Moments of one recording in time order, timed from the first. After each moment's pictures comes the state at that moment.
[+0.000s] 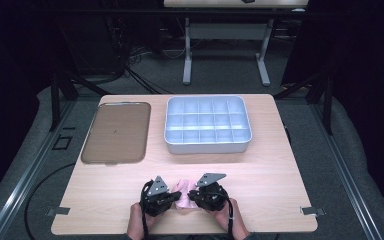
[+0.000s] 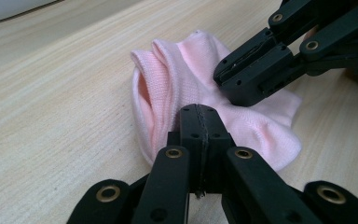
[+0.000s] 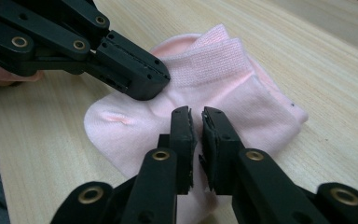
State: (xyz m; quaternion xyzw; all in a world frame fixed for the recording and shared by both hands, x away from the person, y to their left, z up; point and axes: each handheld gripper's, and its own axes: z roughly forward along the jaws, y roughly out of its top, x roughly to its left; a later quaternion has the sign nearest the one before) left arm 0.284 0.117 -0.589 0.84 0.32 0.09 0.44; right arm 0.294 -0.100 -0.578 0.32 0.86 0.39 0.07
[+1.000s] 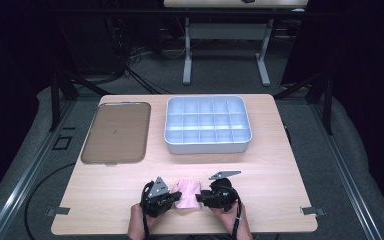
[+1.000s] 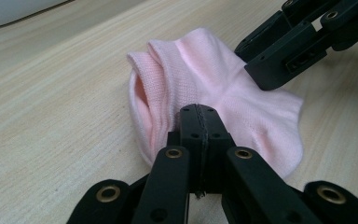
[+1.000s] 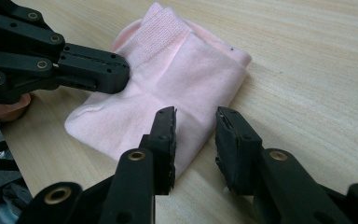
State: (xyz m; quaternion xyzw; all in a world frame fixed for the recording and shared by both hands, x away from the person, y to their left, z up) left arm 0.281 0.114 -0.589 0.84 0.31 0.10 0.43; right arm 0.295 -0.128 -0.577 0.46 0.81 0.38 -0.01
